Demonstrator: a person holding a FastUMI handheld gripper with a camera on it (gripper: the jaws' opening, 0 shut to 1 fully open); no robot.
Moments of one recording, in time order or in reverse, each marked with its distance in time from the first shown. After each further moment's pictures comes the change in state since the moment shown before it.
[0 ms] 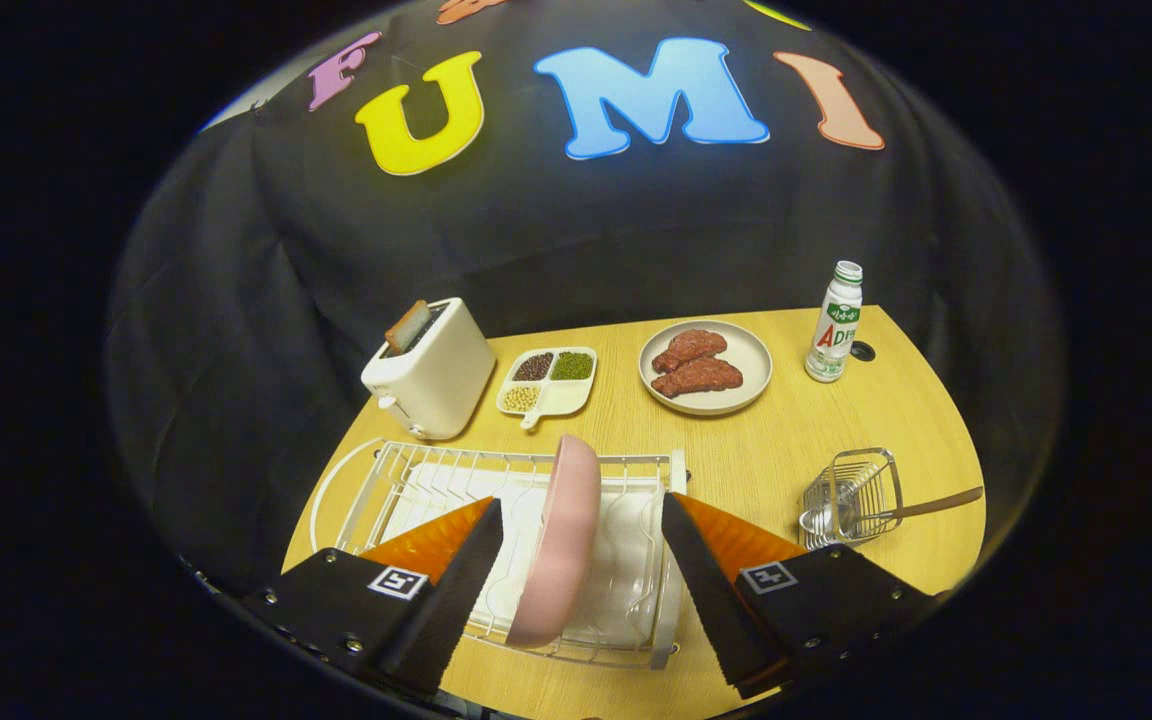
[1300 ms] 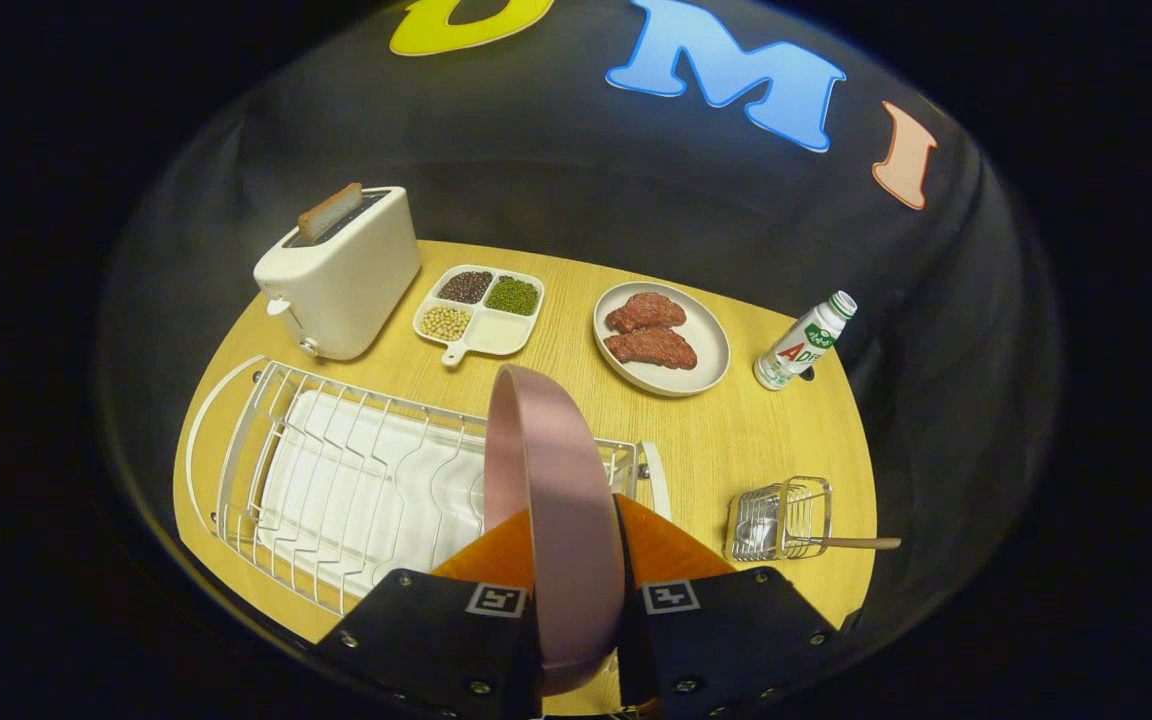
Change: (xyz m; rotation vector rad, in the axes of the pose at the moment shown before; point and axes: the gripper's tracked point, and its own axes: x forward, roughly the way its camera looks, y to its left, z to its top) arm 0.034 0.001 0.003 -0.234 0.203 -0.332
